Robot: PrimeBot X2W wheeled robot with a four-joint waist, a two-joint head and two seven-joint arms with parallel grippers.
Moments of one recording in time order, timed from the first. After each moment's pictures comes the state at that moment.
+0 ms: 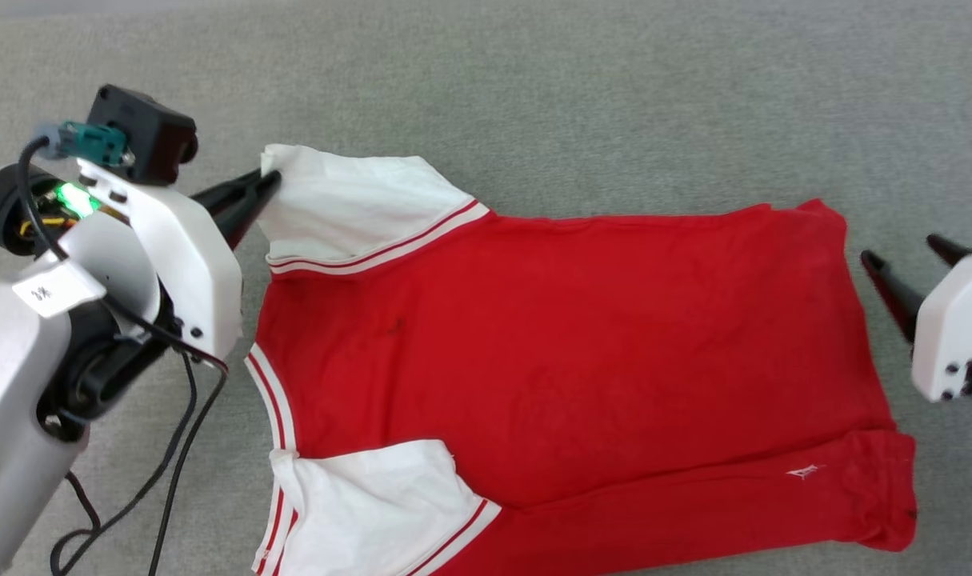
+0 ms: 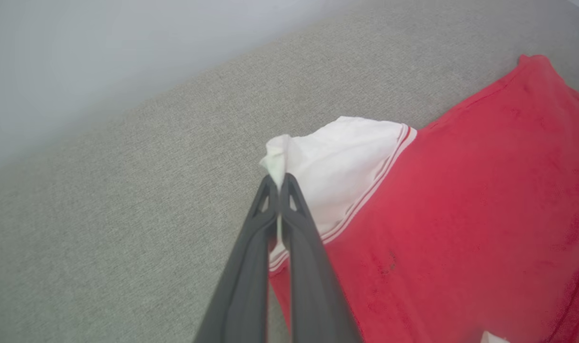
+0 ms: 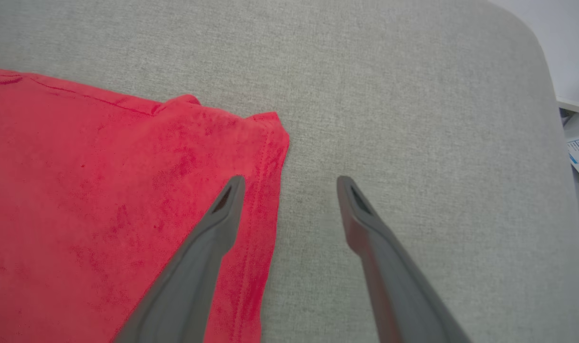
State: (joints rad) left arm -0.71 0.78 -0.56 -0.08 -0.81 -0.01 0.49; right arm -0.37 -0.40 -0.01 -0.03 0.34 0.13 0.70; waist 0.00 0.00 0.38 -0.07
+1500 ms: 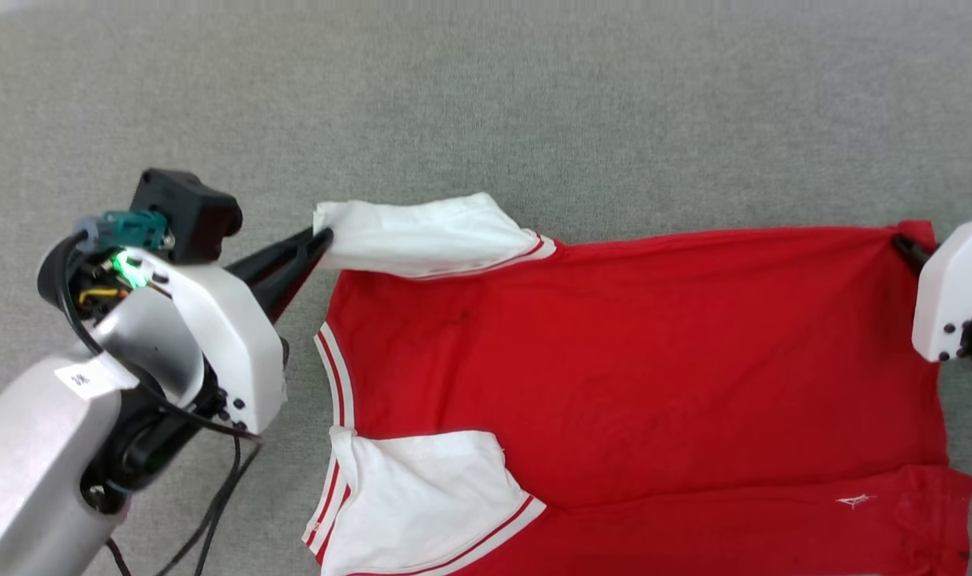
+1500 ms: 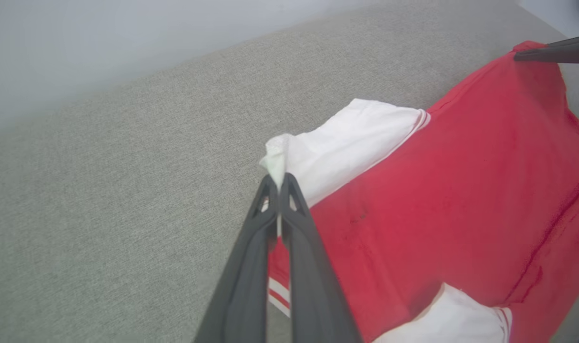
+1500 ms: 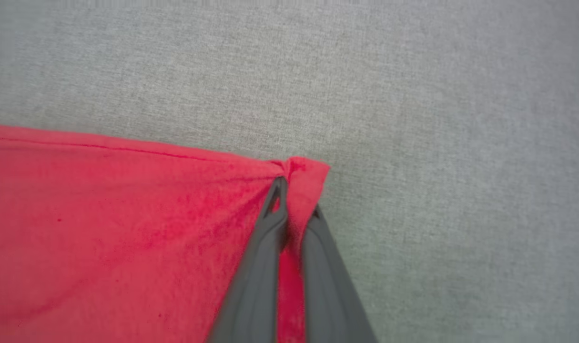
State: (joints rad) left arm -0.57 0.77 -0.57 -0.20 -0.83 0.04 0.40; right arm -0.57 -0.45 0.09 0.36 0.41 0.13 0.60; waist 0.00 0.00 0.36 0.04
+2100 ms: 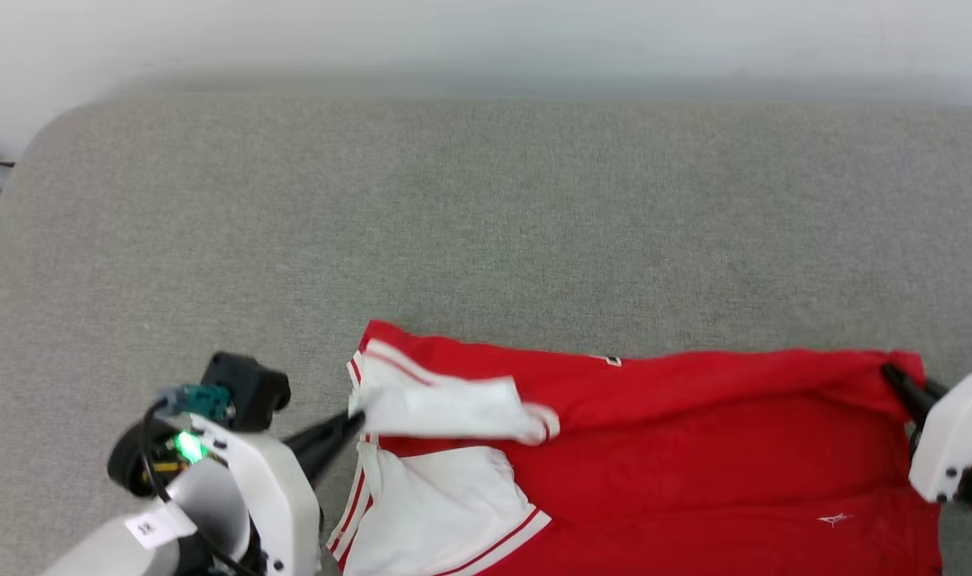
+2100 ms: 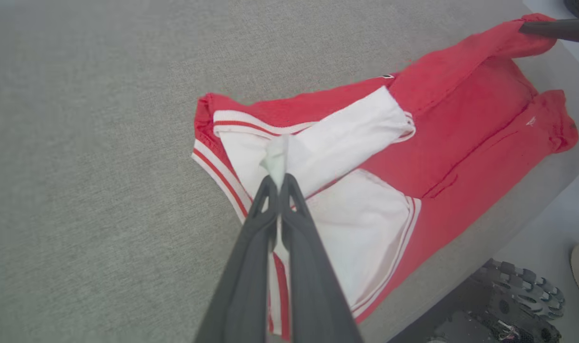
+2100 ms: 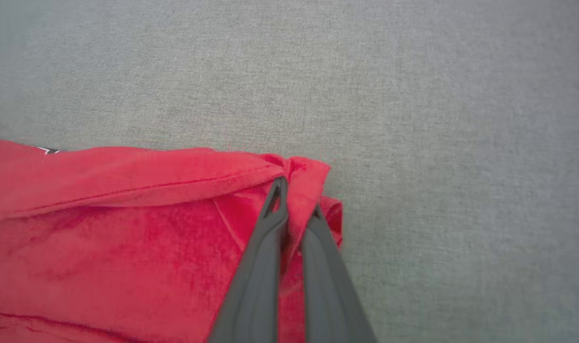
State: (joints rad) left arm -0.28 0.78 -0.65 -0.27 -0.87 0.11 0.36; right arm -0.22 -0.43 -0.01 0.21 0.53 0.13 0.47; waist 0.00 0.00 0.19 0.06
